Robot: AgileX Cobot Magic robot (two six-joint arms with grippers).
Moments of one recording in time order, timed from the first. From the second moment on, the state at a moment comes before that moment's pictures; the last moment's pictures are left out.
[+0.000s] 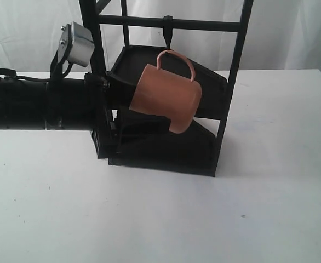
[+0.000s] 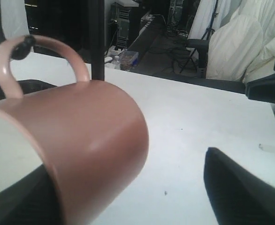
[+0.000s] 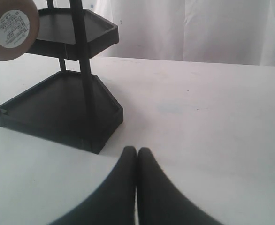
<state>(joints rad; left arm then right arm) -0.32 1.48 -0.83 -1.79 0.90 2.11 0.28 0.01 -0.01 0.00 0.25 0.07</state>
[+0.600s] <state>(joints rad) -0.35 1.61 -0.94 -1.79 0.90 2.06 0.28 0.01 -0.01 0.00 0.25 0.07</state>
